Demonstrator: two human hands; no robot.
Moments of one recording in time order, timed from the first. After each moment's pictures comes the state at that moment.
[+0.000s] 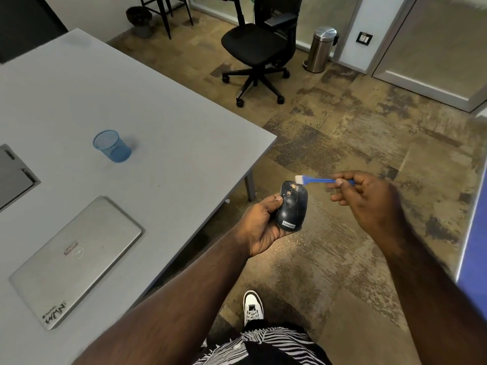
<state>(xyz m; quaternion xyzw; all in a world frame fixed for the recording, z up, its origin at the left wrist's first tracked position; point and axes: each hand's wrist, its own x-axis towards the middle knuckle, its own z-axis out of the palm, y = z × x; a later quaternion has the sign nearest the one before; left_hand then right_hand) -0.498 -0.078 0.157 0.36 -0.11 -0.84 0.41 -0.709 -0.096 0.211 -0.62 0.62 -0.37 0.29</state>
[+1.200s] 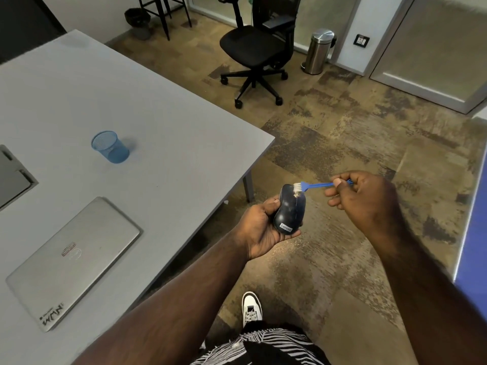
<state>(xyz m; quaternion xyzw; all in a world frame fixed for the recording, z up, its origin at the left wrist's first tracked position) -0.502 -0.071 0.172 0.38 -0.11 -0.84 0.38 -0.691 -0.091 0.234 -0.57 0.70 -0.33 0.29</state>
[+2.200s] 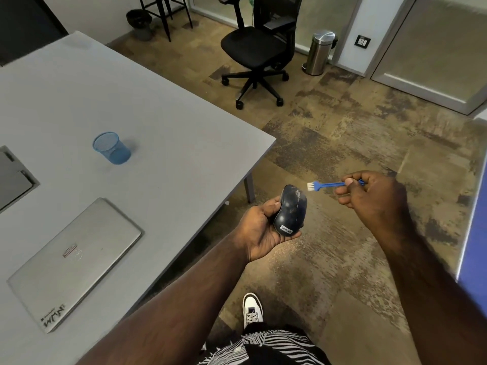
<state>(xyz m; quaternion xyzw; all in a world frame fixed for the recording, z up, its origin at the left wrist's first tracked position) -0.498 -0.070 0.170 0.35 -0.10 -0.85 0.39 -0.708 -0.103 0.220 -0.55 0.71 -0.34 0.27</state>
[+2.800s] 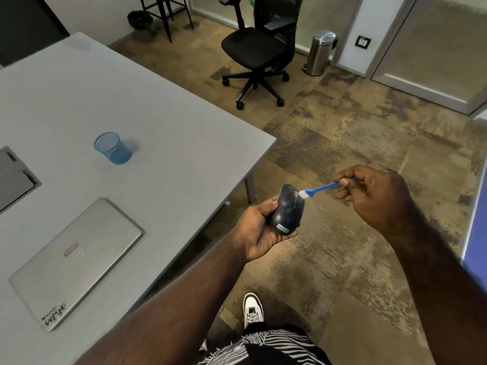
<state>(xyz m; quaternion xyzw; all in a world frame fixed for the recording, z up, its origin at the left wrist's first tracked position) -0.495 -0.069 0.168 0.35 -0.10 -0.85 0.39 -0.722 -0.102 0.226 -0.71 0.59 -0.33 0.21</state>
